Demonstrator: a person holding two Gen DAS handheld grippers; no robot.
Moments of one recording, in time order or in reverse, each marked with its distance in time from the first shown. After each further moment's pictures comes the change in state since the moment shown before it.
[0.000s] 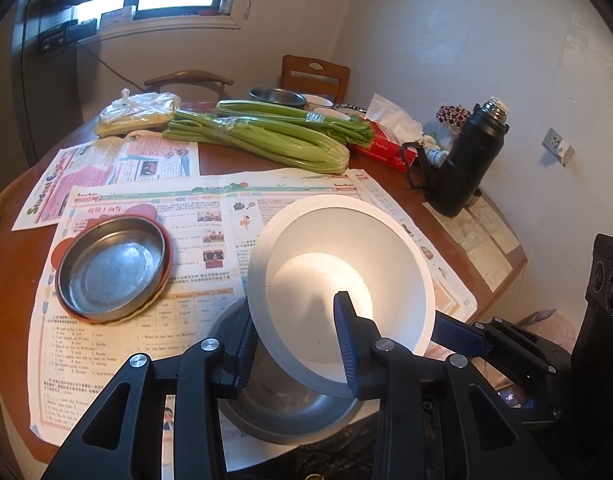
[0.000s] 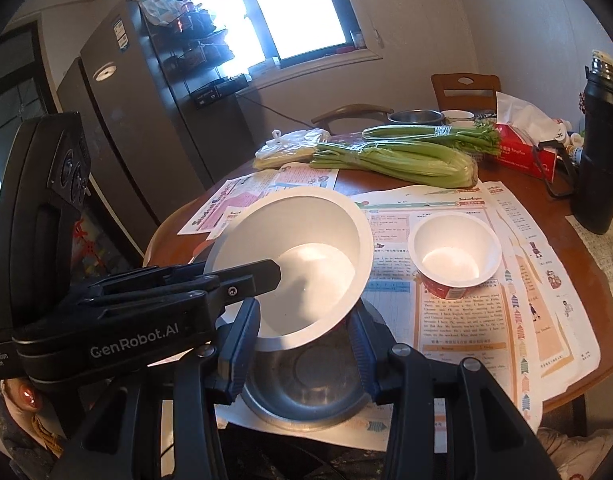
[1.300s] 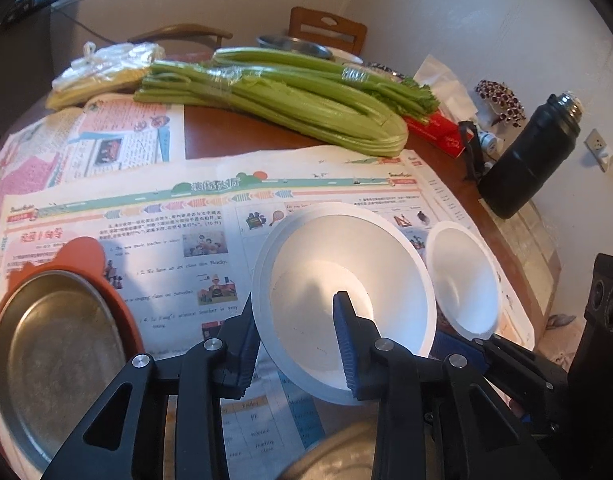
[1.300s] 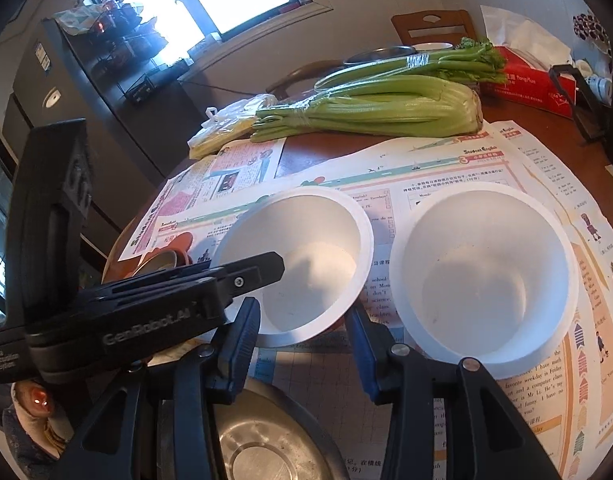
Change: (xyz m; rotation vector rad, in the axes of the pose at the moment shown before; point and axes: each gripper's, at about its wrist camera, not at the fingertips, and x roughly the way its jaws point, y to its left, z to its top) left arm 0.151 0.058 0.066 -0.003 0.146 -0.006; right arm 0.137 -0.069 0.035 0.185 0.106 -0.022
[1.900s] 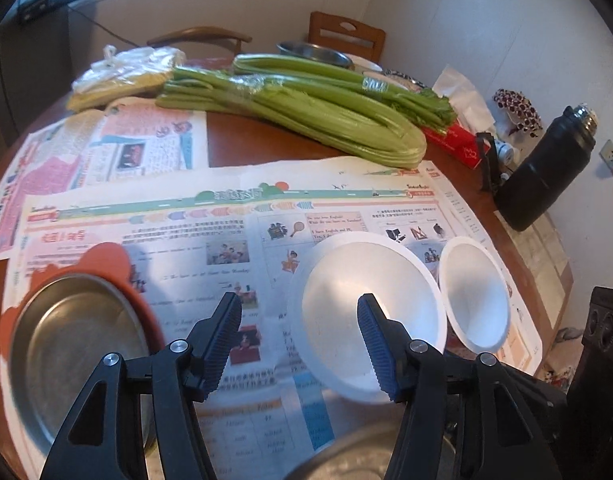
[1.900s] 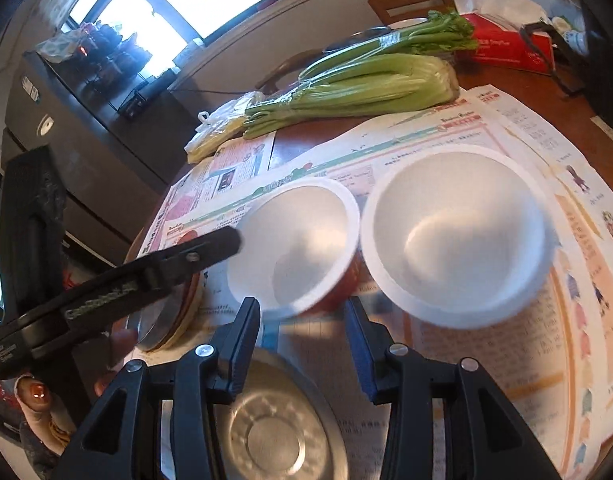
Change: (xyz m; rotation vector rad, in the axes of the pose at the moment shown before) left arm 0.003 0.006 0.011 -0.040 0.009 0.053; right arm -0.005 -0.017 -0.005 0.112 0.050 0.035
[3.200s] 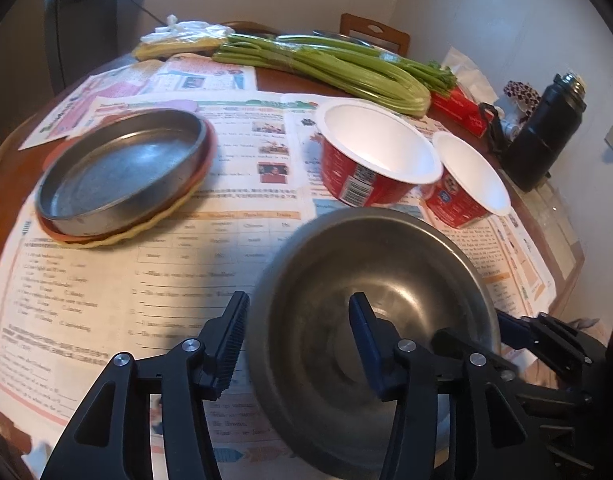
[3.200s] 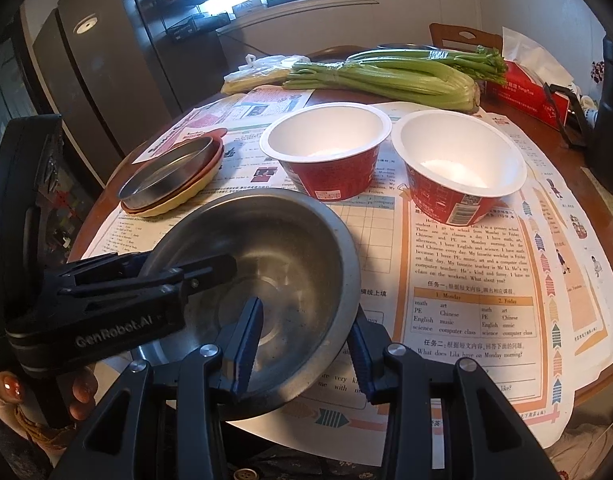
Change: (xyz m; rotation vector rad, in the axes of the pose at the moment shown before) left arm -0.046 -0.003 -0.136 -0.081 -0.052 0.109; right arm -0.037 0.018 -0.090 -0.320 0.031 -0.108
